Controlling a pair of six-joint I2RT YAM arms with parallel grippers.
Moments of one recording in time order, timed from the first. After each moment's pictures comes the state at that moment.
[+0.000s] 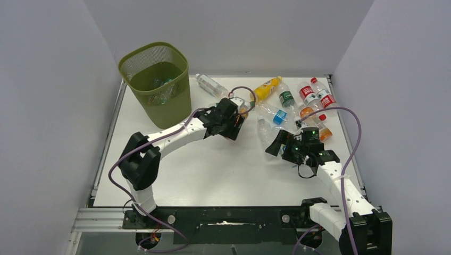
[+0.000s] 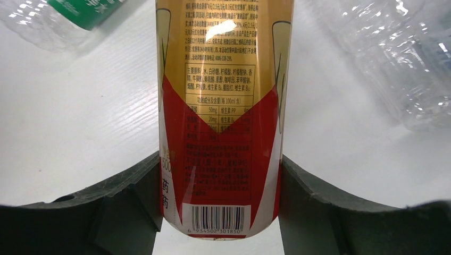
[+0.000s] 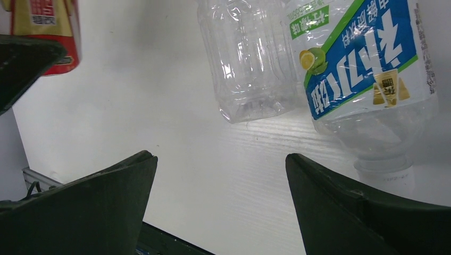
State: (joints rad) left arm -0.79 1.83 1.41 -0.46 -0.15 -0.25; right arm 0.14 0.97 0.58 -0.46 -0.33 0.52
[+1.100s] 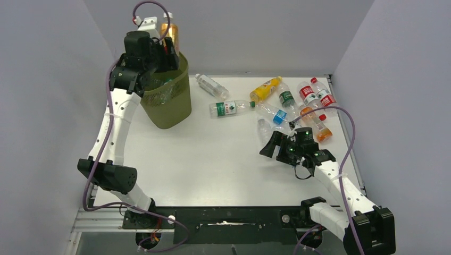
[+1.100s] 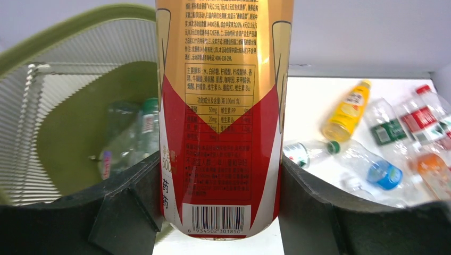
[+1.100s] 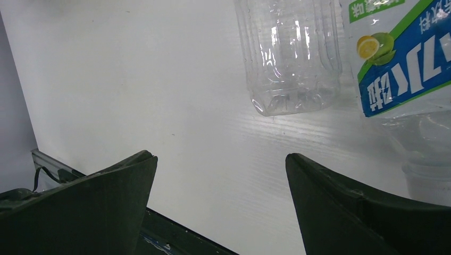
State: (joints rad) left arm -0.27 1.64 2.00 -0.71 -0.07 -0.24; right arm 0.24 0.98 0.58 -0.43 -0.32 0.57
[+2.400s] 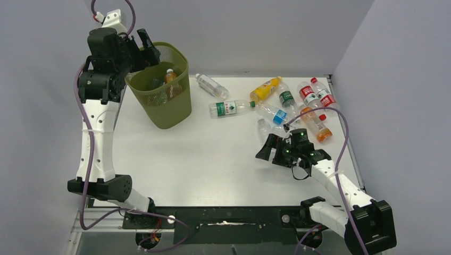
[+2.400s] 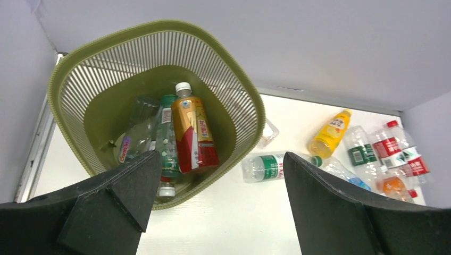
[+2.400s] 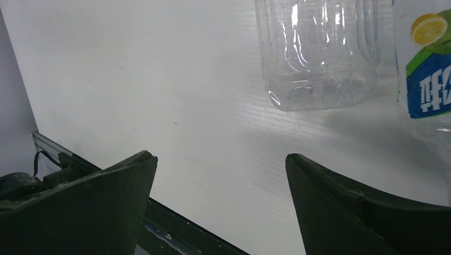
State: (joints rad) left arm -0.09 1.55 2.11 -0.86 -0.01 -0.32; right arm 0.29 1.02 0.55 -0.40 -0.35 0.59
